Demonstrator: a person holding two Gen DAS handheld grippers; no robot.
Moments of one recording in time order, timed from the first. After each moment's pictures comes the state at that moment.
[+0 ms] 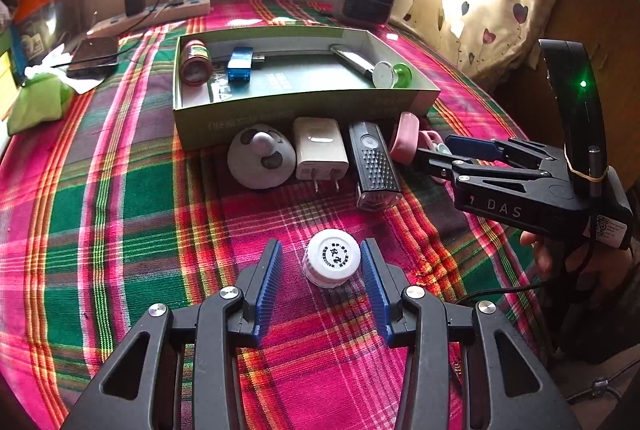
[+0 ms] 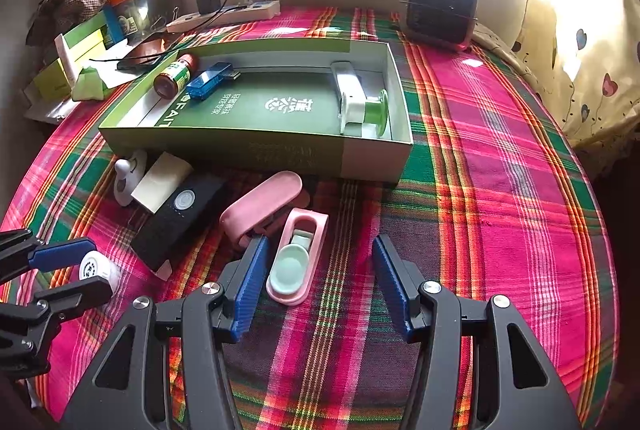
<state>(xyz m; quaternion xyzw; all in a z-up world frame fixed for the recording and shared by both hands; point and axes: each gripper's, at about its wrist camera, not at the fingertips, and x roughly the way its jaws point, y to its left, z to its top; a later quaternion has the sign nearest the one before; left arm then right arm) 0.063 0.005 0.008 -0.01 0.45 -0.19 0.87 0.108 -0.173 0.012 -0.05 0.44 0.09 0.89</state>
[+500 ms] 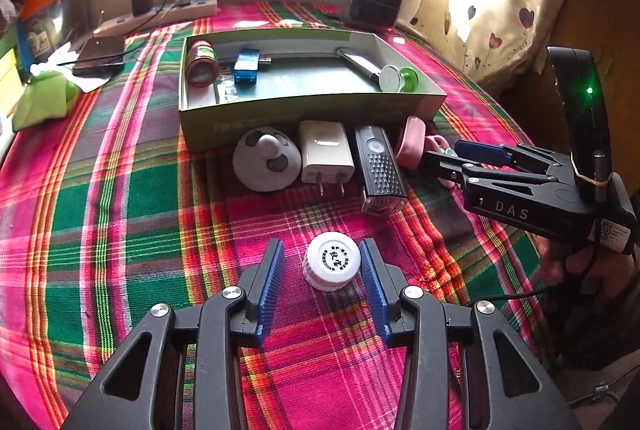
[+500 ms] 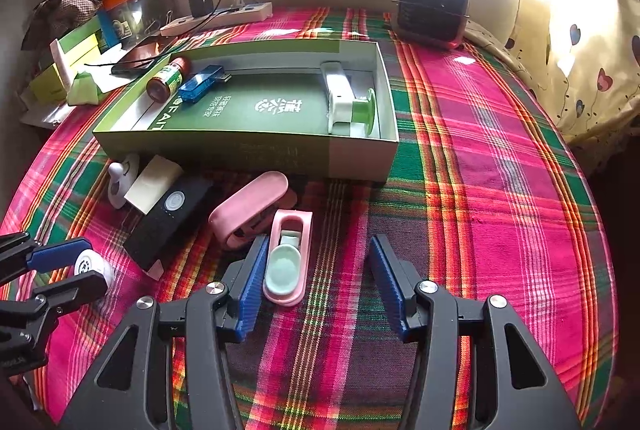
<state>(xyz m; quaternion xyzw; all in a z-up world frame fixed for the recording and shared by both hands) 0.064 0.006 0.007 -0.01 0.45 -0.18 0.88 0.107 -0.179 0.013 -0.04 0.44 0.08 0.89</state>
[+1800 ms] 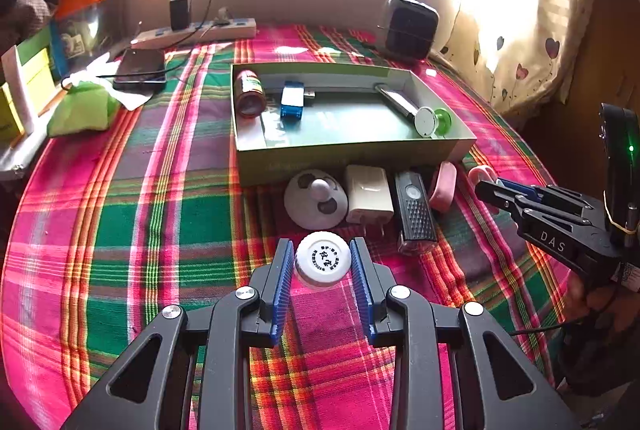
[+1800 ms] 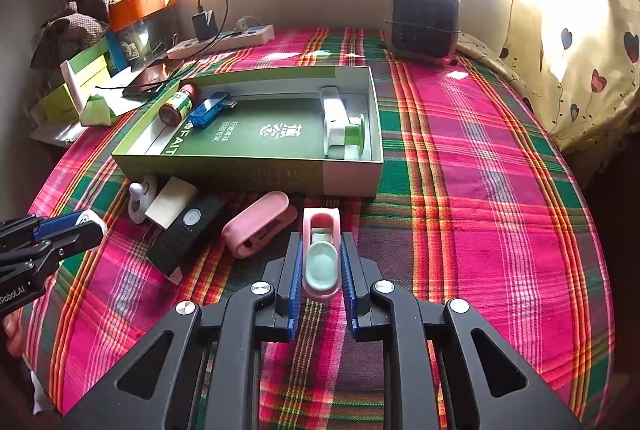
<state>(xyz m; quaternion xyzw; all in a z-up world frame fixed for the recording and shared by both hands) 0.073 0.027 0.032 -0.03 0.42 -0.13 0.90 0.098 -0.190 0.033 -0.02 0.42 0.09 0.90</state>
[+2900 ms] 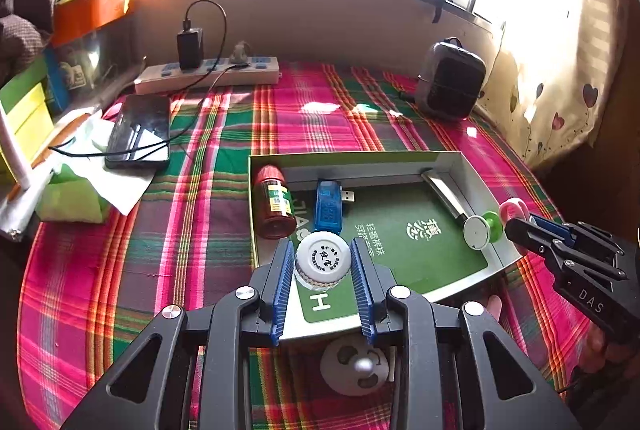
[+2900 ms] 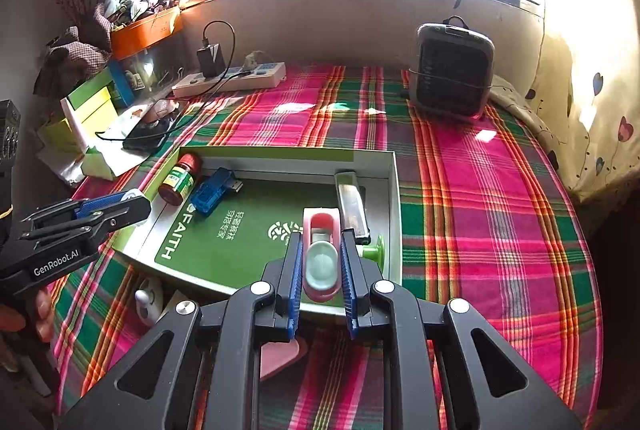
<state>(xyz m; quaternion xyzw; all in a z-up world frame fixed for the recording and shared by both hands) 0.178 0.031 0.055 -0.04 0.40 -0.09 0.91 0.175 -0.174 0.066 -0.01 0.39 0.13 0.91</state>
